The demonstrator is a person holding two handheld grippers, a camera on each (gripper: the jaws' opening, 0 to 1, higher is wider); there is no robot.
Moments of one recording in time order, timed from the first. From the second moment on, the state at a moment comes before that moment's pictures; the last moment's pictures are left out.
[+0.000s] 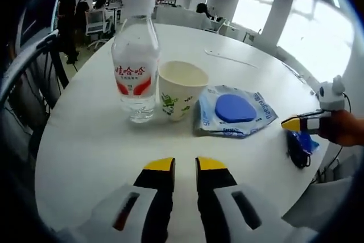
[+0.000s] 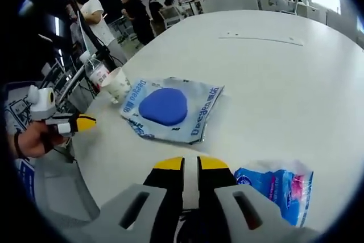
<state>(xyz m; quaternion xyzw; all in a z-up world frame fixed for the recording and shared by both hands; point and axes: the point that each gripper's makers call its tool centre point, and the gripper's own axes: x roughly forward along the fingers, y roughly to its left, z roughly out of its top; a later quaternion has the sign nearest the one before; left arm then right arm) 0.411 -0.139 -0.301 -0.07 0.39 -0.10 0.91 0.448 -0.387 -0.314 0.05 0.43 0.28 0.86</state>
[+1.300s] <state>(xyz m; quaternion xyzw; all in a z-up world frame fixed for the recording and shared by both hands) 0.360 -0.126 -0.275 -0.05 0.36 -0.15 0.92 0.407 -0.377 -0.286 0.03 0.41 0.26 0.87</state>
